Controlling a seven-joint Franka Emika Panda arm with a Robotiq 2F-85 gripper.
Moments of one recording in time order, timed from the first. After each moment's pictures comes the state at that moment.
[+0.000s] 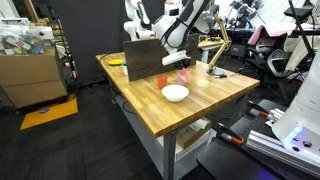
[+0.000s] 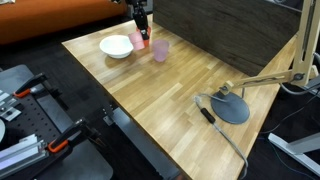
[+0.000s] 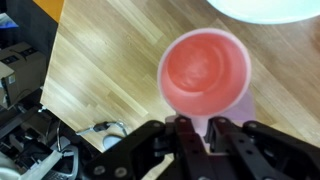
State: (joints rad) arm 0.27 0.50 -0.13 -1.95 -0.54 2.17 1.41
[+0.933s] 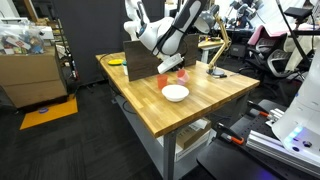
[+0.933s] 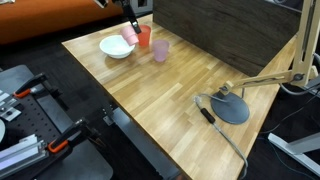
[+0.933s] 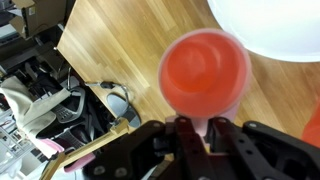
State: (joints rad) arm 0.36 0.54 -0.06 -1.91 -0.76 1.99 1.43
